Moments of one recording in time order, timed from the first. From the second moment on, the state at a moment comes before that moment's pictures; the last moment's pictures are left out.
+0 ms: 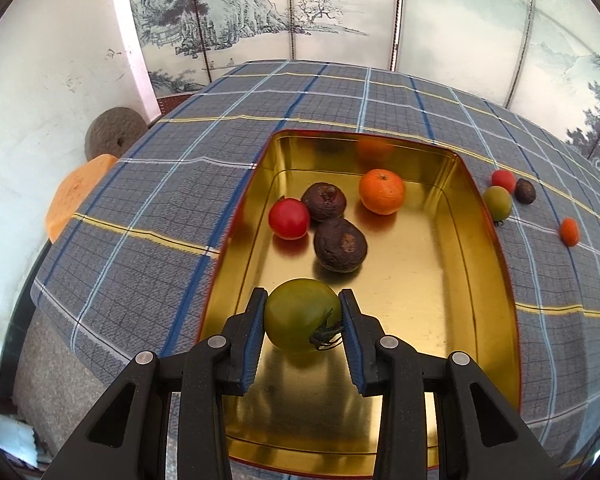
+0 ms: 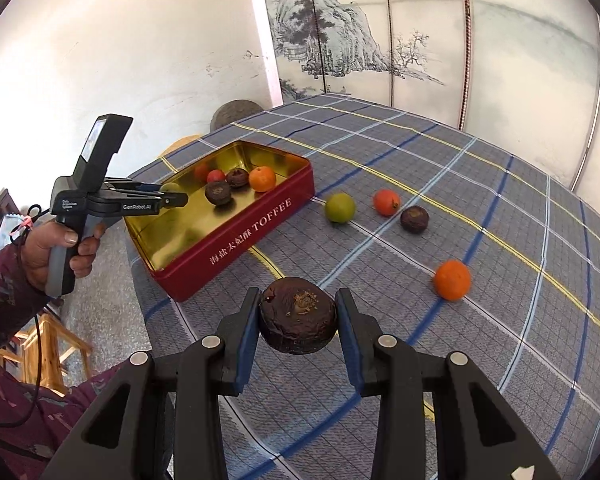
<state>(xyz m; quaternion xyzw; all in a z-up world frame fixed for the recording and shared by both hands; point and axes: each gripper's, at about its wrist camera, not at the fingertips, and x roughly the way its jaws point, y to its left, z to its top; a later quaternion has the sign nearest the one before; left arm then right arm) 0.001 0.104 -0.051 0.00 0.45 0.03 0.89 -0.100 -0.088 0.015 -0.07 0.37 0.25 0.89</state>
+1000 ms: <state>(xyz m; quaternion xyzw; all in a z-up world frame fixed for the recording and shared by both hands) -0.032 0.118 -0.028 0.02 0.39 0.04 0.92 -0.045 0.028 0.030 -0.10 0.36 0.36 0.86</state>
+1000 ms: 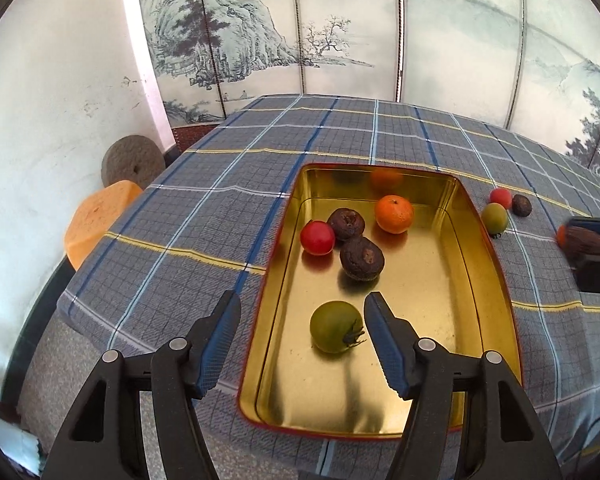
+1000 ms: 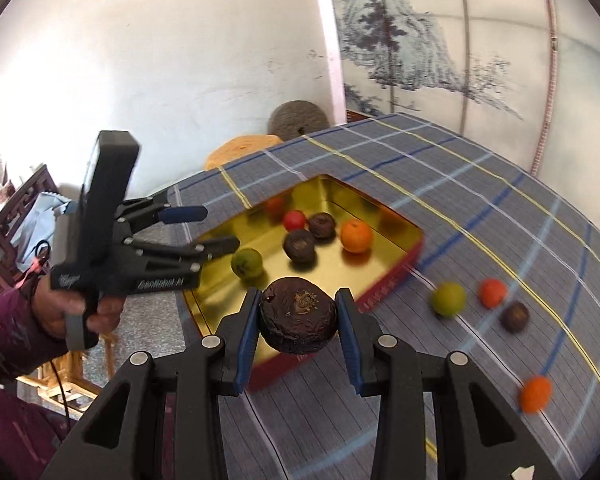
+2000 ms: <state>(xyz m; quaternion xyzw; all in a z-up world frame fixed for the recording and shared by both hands) -0.059 0.140 -0.030 0.03 0.39 0.07 0.92 0.018 0.095 -0.016 -0.05 0.39 0.36 0.85</state>
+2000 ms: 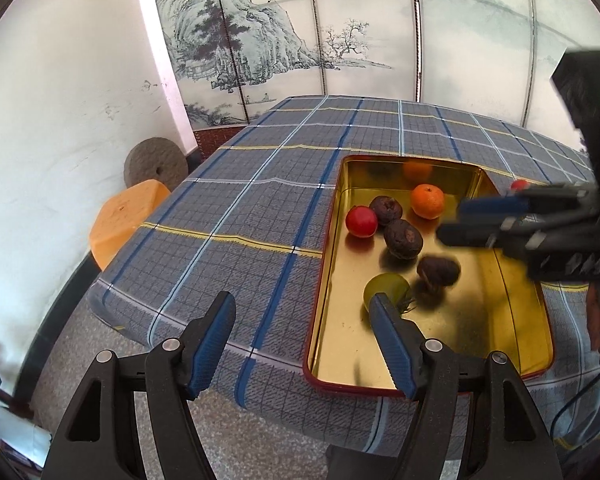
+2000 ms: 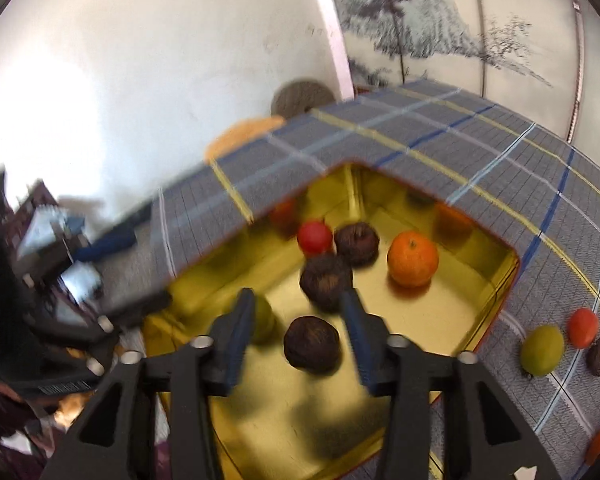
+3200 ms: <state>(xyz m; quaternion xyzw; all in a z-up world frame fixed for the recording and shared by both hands) -0.003 -0.042 0.007 0.18 0.38 -0.15 0.90 -0.072 -0.289 -0.058 0.05 0.43 -0.05 0.90</state>
